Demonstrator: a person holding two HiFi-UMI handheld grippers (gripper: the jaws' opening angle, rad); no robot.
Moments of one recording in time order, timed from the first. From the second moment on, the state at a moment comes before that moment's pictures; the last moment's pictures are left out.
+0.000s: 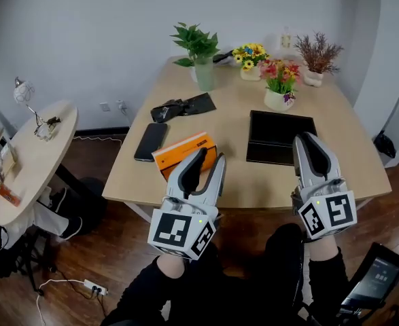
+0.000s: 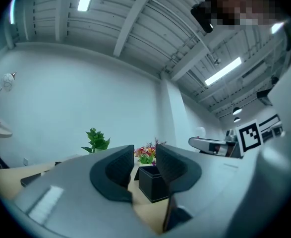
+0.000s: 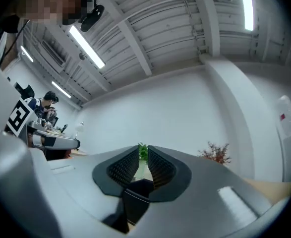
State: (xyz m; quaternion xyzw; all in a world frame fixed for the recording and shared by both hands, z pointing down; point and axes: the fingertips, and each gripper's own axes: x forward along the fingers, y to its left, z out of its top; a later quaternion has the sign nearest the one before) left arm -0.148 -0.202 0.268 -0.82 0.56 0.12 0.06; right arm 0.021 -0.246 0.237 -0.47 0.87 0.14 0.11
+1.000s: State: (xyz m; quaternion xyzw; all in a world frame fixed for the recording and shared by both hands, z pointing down) left arm -0.072 -0.209 0.267 -0.82 0.55 0.09 0.11; right arm 0.124 -0.214 0.244 -0.55 0.81 0.17 0.14
